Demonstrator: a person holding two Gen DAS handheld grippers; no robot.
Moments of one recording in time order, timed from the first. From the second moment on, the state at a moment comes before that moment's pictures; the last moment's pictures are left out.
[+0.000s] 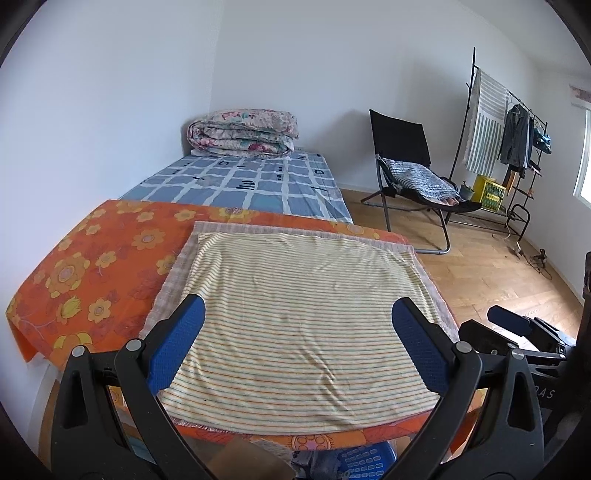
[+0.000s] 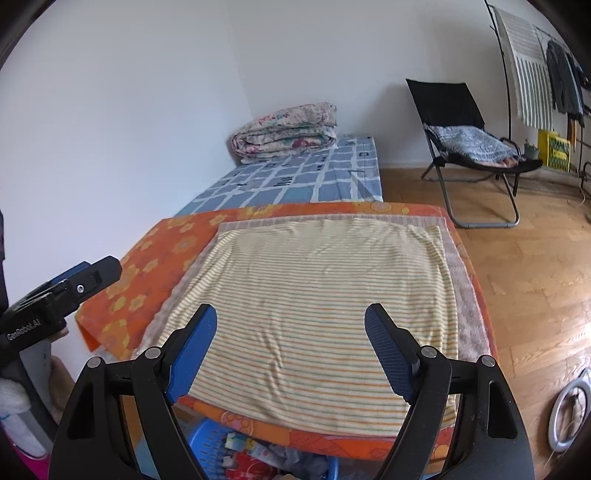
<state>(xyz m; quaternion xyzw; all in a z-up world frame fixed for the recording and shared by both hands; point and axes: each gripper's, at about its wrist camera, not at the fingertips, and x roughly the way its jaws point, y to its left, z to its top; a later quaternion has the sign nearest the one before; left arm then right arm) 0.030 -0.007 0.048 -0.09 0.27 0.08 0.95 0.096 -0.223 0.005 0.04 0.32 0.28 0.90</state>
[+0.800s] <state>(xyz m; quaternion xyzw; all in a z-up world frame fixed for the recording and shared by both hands) 0.033 -0.002 0.042 -0.09 0.28 0.08 0.95 0.105 -0.233 0.002 0.05 0.33 0.26 0.91</state>
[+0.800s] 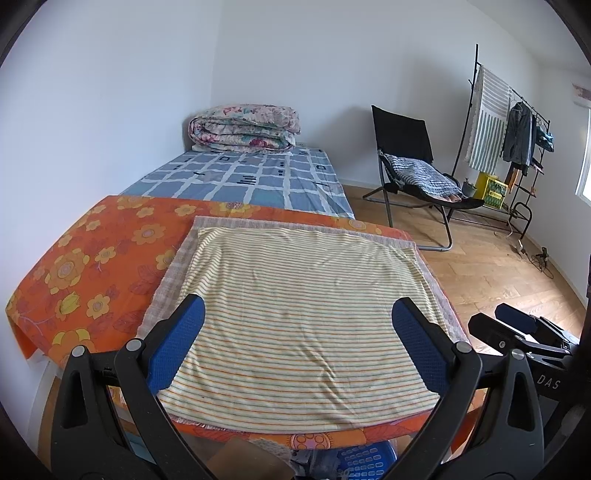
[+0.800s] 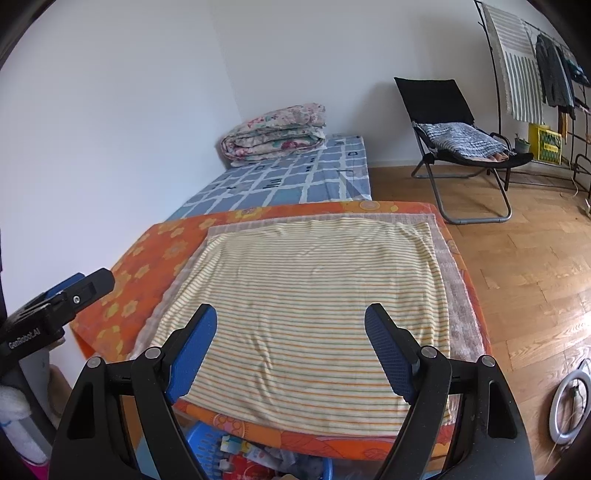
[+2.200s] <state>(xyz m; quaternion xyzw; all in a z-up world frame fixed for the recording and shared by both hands) 0.029 -0.006 0.046 -0.10 0.28 0.08 0.95 0.106 -0.240 -0.002 0.06 0.33 0.25 0.91</state>
